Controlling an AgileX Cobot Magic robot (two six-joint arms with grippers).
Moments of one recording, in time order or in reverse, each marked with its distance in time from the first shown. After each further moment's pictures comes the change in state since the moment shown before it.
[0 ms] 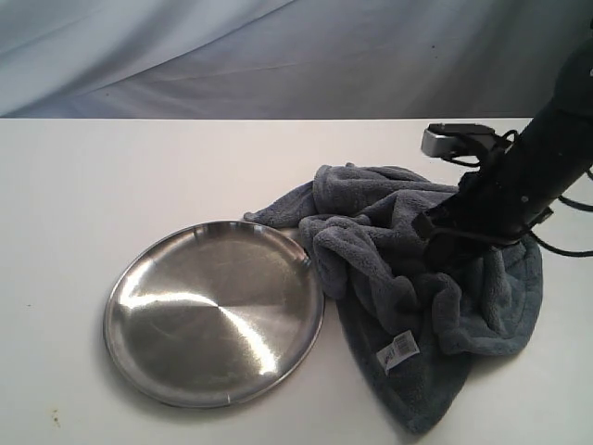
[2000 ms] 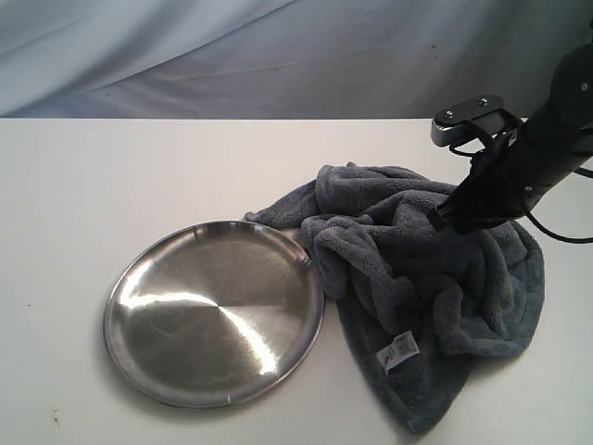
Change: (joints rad) left arm 0.000 0.000 0.000 0.000 0.000 0.000; right arm 0.000 0.030 -0.009 -0.242 -0.244 0.039
